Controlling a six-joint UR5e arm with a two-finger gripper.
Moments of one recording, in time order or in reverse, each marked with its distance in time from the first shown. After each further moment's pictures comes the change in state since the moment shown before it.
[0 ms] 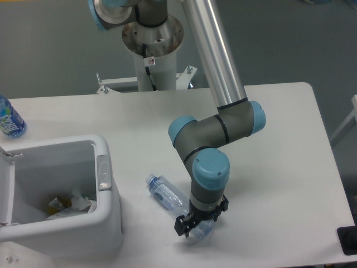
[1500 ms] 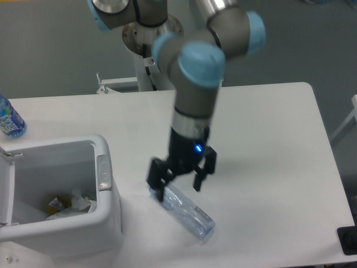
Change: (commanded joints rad) arm 0.041 0.226 -0.077 -0.002 -0.192 0.000
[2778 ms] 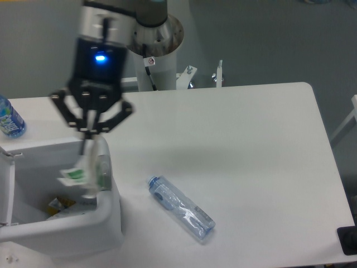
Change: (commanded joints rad) arm -0.305 0.331 0.052 0.008 -0.138 0.138
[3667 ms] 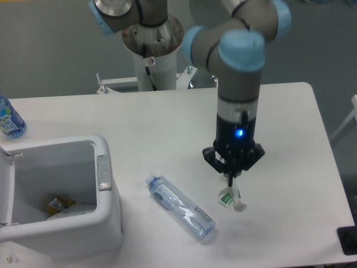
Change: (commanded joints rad) arm 0.373 -0.059 0.008 -0.002 0.008 0.111
